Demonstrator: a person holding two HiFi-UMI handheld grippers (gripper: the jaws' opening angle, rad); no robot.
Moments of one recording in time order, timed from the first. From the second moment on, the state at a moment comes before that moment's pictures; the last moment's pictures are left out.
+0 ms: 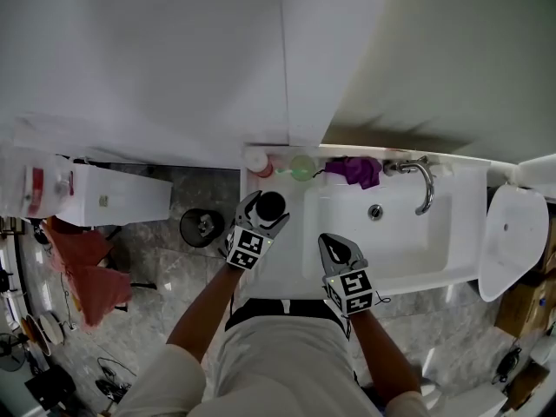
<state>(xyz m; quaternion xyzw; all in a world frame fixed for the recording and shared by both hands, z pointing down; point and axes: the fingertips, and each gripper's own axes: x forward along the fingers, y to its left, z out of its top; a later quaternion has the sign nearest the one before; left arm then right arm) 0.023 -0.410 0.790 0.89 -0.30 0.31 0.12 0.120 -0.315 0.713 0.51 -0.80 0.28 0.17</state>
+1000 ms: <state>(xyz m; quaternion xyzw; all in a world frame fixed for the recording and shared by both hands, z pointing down) 0.024 -0.417 0.834 0.90 -0.29 0.31 0.10 0.114 -0.309 0.739 0.51 -0.78 0.31 0.18</state>
